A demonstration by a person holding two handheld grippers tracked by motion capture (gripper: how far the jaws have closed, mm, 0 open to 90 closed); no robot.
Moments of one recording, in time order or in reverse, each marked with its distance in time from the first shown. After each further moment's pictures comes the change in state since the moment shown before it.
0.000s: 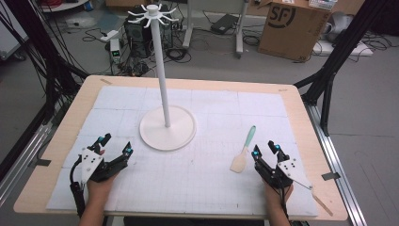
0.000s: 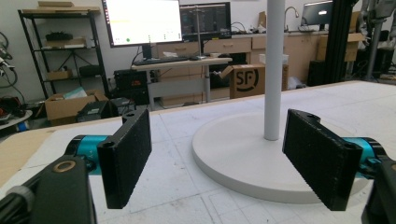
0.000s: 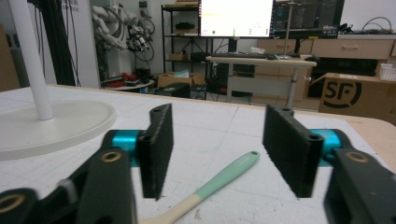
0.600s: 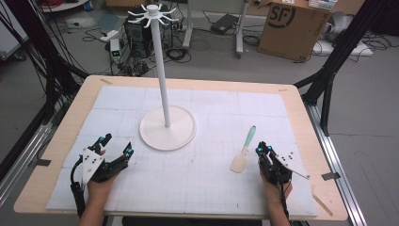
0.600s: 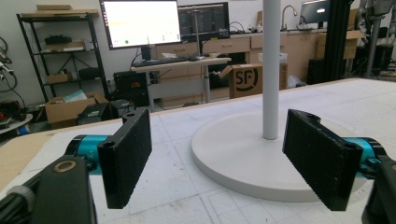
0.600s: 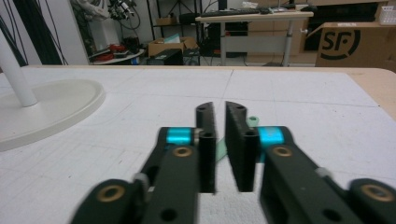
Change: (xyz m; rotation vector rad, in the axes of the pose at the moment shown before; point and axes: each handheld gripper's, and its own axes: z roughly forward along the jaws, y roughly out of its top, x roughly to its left) left arm -0.002 0.000 0.000 -0.003 -0.003 0.022; right arm 0.000 0.005 0.011 0.169 -0.050 0.089
